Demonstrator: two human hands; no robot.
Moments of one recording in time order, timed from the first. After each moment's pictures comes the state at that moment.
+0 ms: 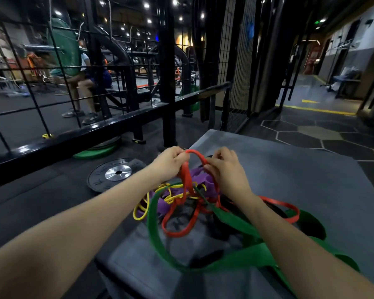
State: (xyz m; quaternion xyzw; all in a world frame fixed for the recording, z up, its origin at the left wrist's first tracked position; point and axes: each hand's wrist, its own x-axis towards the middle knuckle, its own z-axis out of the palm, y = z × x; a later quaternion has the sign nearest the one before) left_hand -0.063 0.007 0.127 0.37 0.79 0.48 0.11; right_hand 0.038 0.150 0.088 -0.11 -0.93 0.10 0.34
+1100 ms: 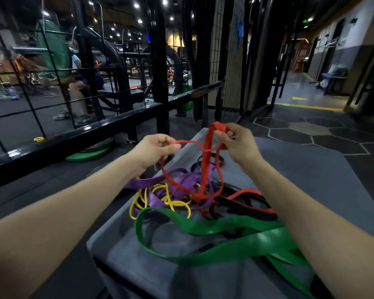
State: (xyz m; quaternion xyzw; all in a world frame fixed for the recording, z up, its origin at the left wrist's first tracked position) left_hand -0.070 -0.016 0.153 0.35 0.72 0.57 0.17; right_hand 0.054 0.161 0.156 -0.17 -0.79 0.45 0.38
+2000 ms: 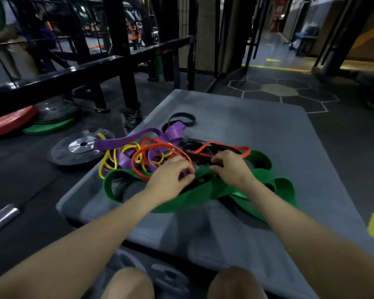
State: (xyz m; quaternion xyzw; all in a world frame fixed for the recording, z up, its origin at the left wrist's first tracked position) left_hand 0.048 0.009 0.019 0.58 0.77 0.28 0.01; right_hand 0.165 0.160 0.035 -0.30 -0.92 0.21 0.13
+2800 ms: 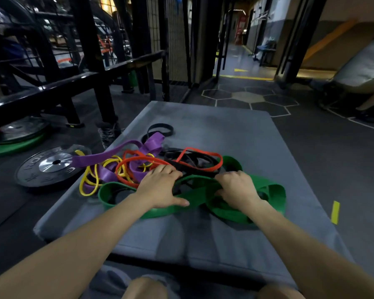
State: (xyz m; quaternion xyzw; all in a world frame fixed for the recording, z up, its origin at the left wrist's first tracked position) left_hand 0.061 0.020 0.039 0.59 0.80 0.02 0.02; right_hand 0.234 0.146 0.038 -0.30 -0.95 -0.11 0.05
